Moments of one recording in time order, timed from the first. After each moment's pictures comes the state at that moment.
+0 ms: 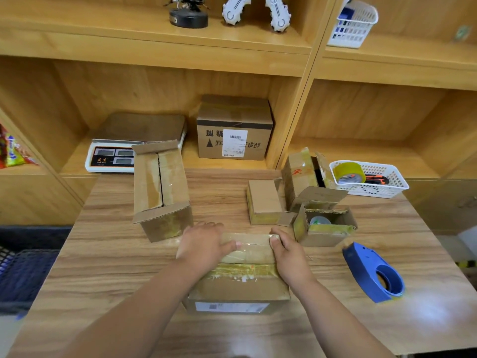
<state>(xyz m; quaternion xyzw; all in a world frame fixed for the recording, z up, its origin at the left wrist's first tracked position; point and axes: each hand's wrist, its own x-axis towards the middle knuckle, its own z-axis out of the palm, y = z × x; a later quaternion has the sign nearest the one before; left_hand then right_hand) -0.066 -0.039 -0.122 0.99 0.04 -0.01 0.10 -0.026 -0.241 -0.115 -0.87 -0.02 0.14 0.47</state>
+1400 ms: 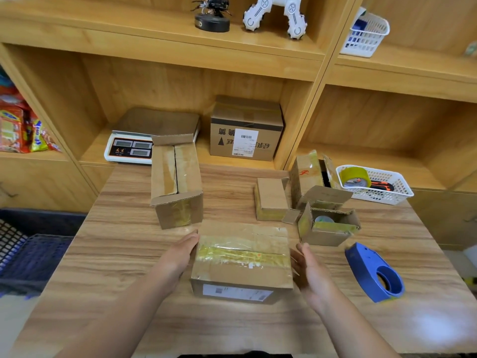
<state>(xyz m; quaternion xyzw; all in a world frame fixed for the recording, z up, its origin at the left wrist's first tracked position) -0.147 -0.021 -0.117 0.59 0.34 -0.07 0.73 -0.063 -0.280 -0.108 -0.61 0.23 0.26 0.71</state>
